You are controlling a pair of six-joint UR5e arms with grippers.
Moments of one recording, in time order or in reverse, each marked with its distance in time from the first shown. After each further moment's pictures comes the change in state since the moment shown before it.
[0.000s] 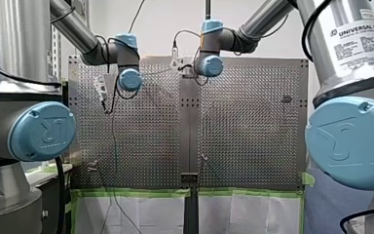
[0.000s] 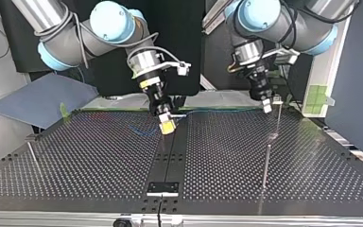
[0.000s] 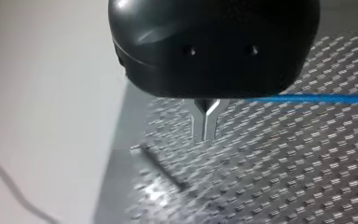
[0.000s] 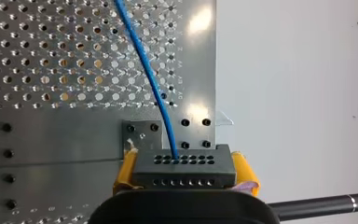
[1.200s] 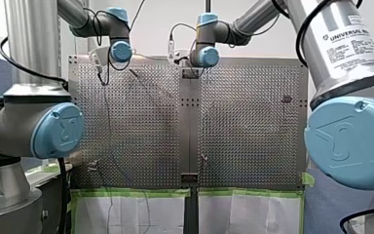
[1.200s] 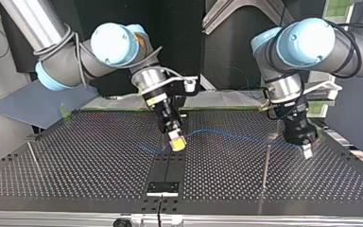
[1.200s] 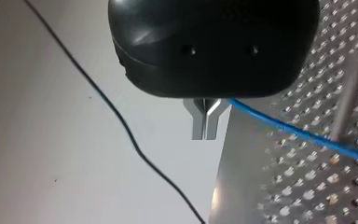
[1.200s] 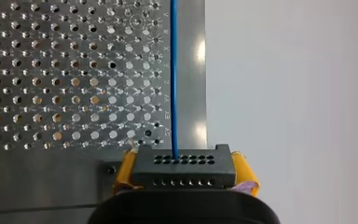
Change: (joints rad) left arm 0.197 0.013 0.280 -0.202 0.179 -0.107; right arm 0.002 0.079 -0.213 0.163 -0.067 0.021
